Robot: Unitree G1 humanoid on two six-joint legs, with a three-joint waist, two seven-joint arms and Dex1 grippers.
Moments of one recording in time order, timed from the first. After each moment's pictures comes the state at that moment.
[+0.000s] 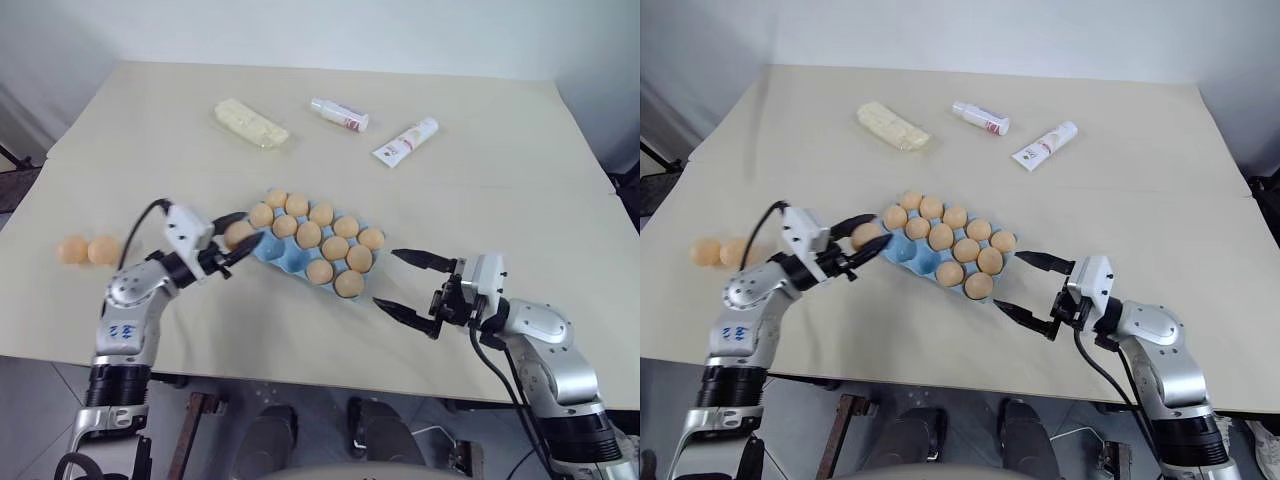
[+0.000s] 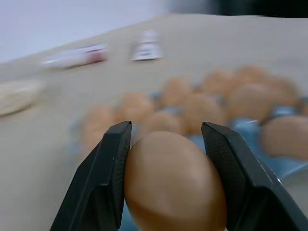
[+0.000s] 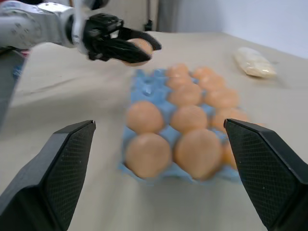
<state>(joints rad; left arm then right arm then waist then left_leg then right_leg) -0.37 0.47 0.04 0.10 -0.30 0.05 -0.81 -0.07 -0.54 -0.06 -0.21 0.48 0.03 1.01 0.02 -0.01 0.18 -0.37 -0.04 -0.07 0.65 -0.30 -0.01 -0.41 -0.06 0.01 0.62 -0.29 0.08</state>
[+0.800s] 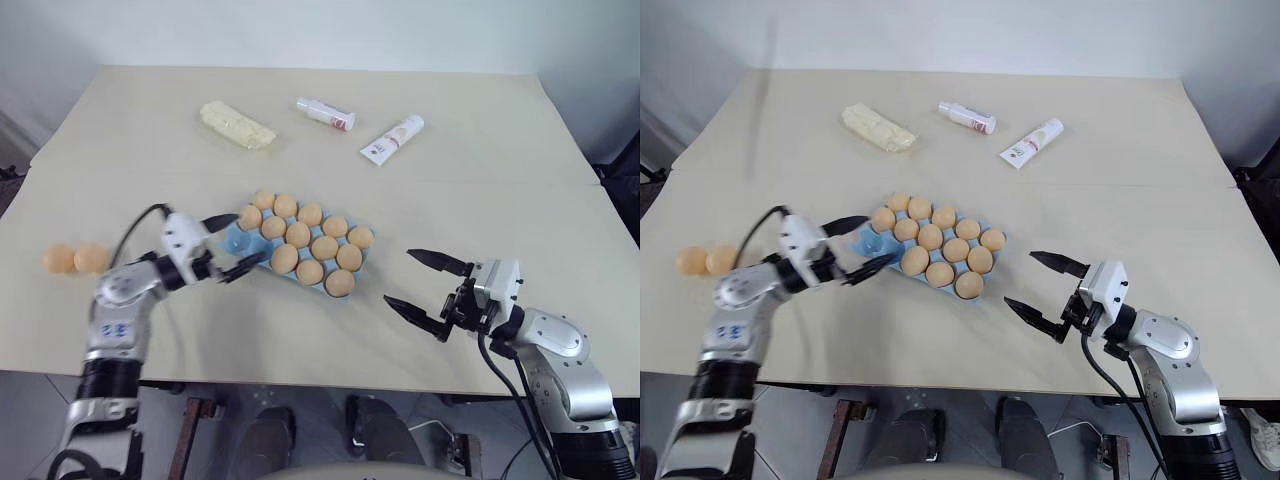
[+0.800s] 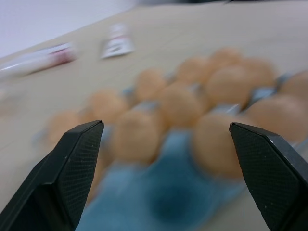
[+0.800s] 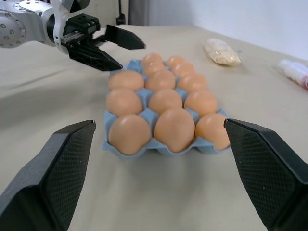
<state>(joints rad) -0.30 0.57 0.18 0.21 -0.29 -0.08 -0.86 -0.02 -0.54 -0.08 -0.27 0.49 0.04 0.96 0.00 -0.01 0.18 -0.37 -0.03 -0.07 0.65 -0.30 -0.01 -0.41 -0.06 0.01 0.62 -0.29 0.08</state>
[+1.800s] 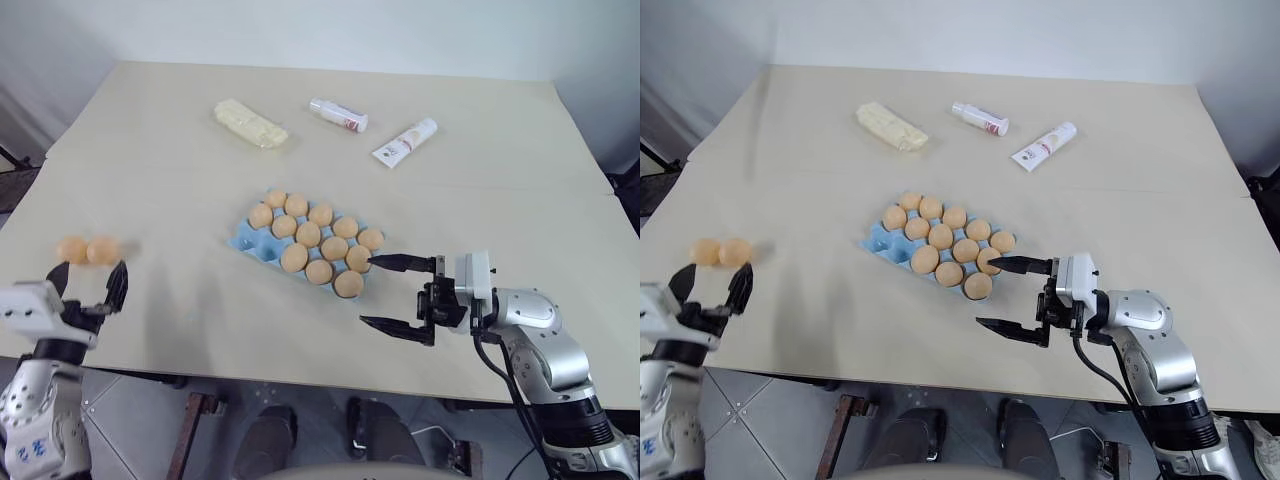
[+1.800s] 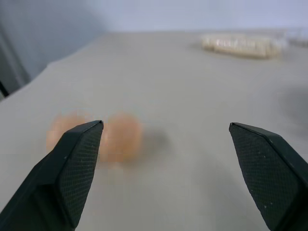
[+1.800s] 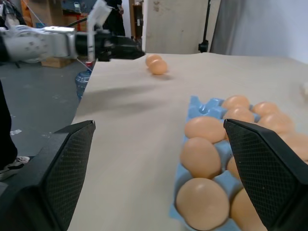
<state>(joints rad) 0.08 0.40 0.59 -0.13 -0.42 0.10 -0.30 -0.18 -0.54 0.03 -0.23 0.54 0.08 1.17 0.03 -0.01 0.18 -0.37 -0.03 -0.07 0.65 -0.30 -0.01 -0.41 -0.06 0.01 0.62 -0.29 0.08</state>
